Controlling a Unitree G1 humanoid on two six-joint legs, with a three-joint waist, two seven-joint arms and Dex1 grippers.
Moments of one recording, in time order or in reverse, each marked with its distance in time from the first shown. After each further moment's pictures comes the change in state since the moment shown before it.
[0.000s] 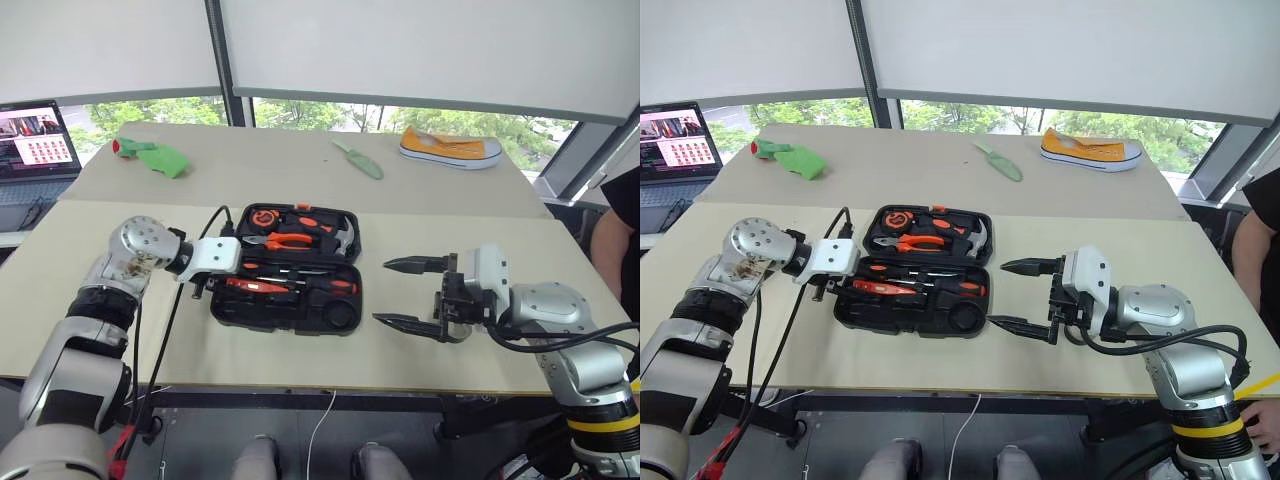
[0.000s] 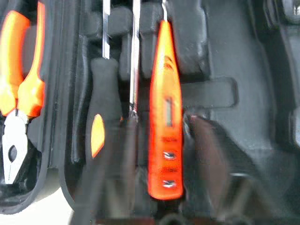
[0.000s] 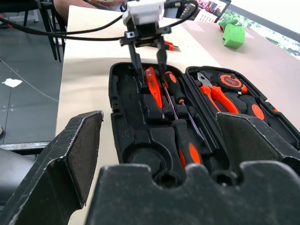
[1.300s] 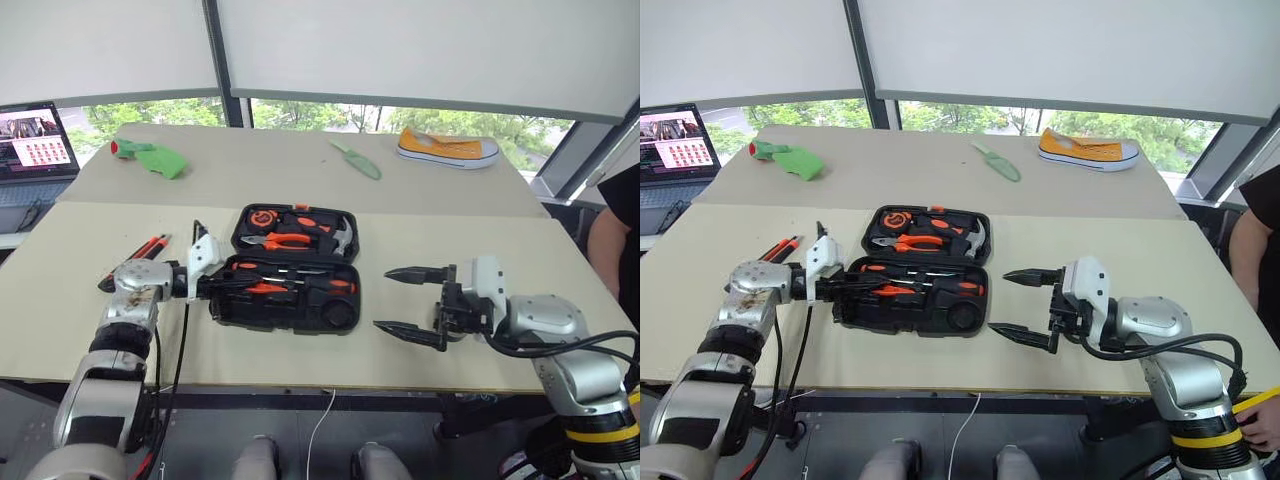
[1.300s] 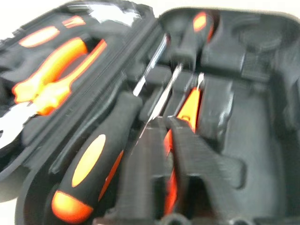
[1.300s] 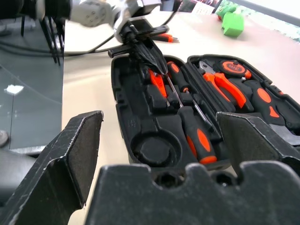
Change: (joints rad) left arm 0.363 -0.091 0.385 -0.138 -0.304 0.158 0.138; right arm 0.079 0.058 -0.010 0.003 0.042 -0.001 -0.024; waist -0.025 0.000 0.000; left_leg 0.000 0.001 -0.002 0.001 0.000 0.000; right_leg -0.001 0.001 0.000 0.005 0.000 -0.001
